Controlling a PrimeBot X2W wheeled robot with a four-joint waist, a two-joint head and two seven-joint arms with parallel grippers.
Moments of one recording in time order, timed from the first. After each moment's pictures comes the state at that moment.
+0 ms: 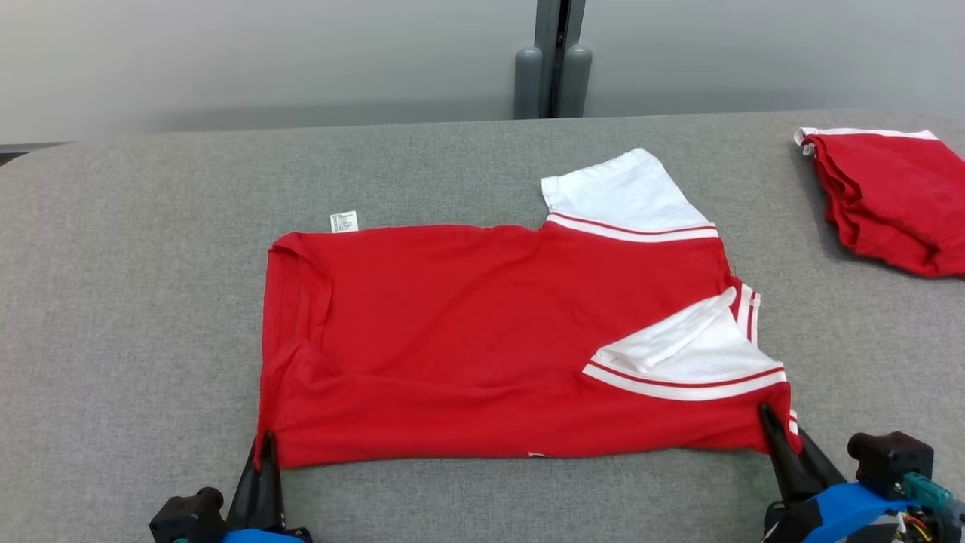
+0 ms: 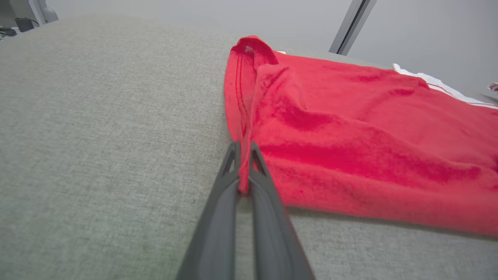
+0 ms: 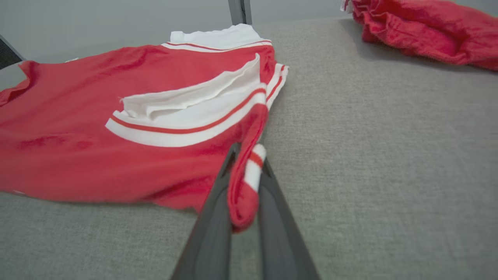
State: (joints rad) left arm 0.04 0.12 -0.16 0.34 -0.38 0.03 -0.24; right arm -0.01 -0.16 0.03 0.26 0.28 0.13 -0.08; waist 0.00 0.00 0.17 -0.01
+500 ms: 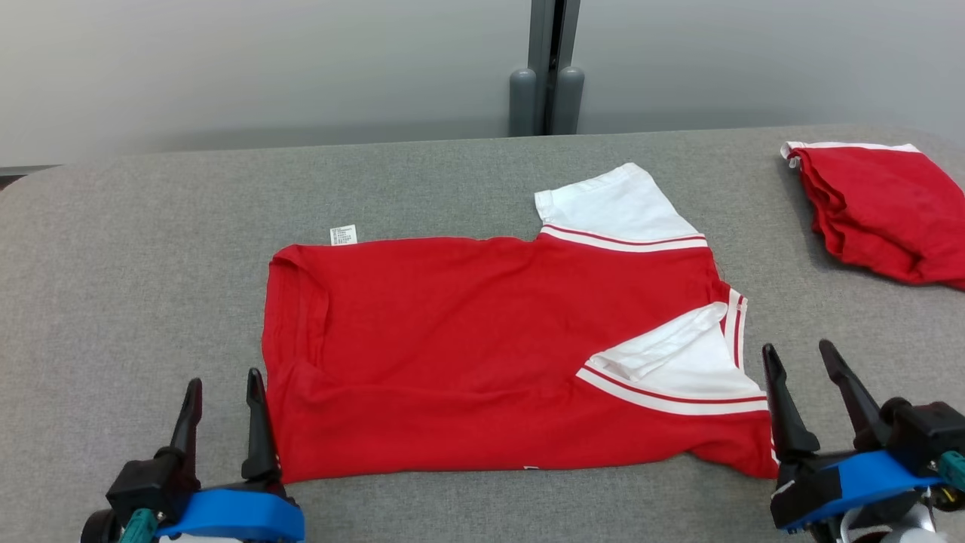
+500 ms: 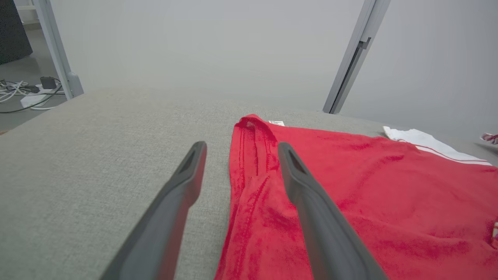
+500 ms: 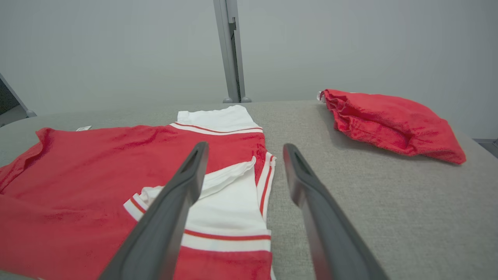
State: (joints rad) left arm 0.00 0.14 -0.11 0.23 -0.33 0.06 -0.26; right arm -0.01 -0.10 -0.06 0.08 0.19 0.13 -0.09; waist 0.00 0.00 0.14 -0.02
